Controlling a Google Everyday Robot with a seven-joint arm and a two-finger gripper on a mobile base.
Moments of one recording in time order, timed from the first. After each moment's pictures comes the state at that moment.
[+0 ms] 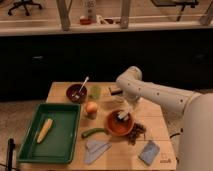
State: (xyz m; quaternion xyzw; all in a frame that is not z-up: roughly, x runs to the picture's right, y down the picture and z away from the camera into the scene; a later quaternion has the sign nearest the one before) arm 0.168 0.108 0.861 -0.33 -0.01 -0.35 0.88
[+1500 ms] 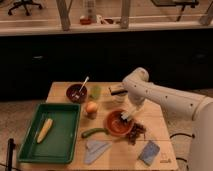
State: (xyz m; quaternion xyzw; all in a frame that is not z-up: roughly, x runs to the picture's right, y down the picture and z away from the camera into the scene) arm 0.192 0.109 0.853 -0.32 -0.01 -0.34 0.89
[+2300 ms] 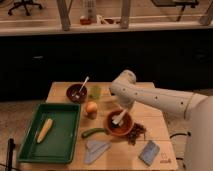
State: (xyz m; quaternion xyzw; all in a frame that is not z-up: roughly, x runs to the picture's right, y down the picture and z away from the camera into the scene) arm 0.146 0.133 0.834 -0.31 -0.04 -0.39 0.86
